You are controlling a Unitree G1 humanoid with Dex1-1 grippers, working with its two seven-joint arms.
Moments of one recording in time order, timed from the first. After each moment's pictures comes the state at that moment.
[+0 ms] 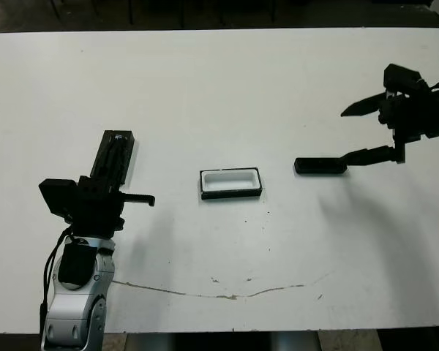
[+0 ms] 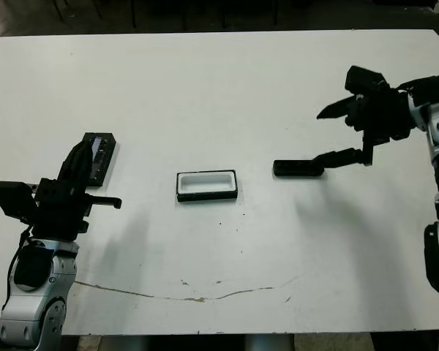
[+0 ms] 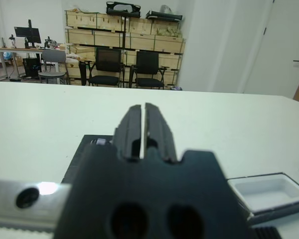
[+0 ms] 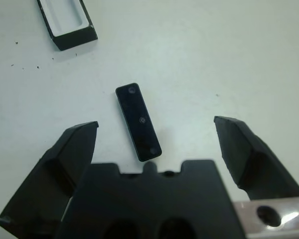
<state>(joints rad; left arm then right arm) 0.11 0.12 0.03 -0.41 -0.15 0.03 -0.09 -1.05 -0.80 0.29 0.94 -0.09 0.01 1.50</state>
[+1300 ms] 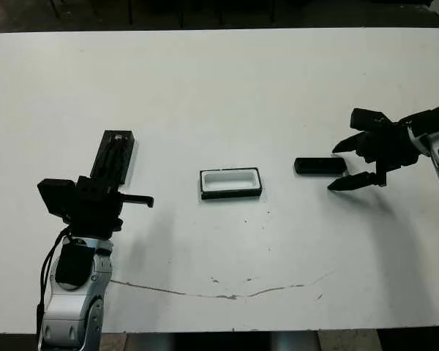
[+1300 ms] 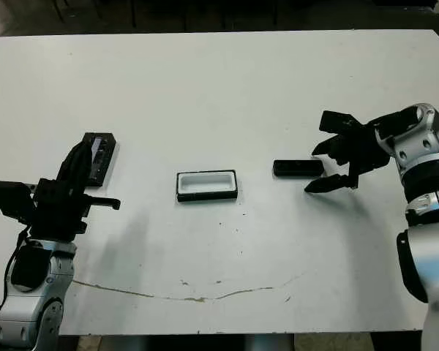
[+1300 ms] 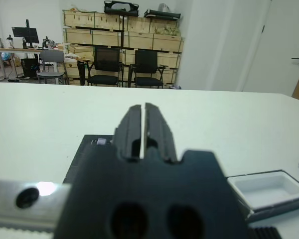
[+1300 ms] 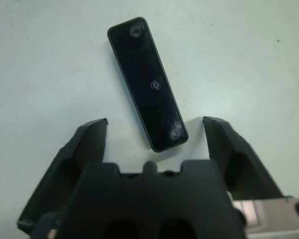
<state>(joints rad) 0.12 0.13 0.04 -0.43 -0.16 0.04 -0.10 -1.00 -0.72 0.32 1.07 -0.24 -0.02 1.39</state>
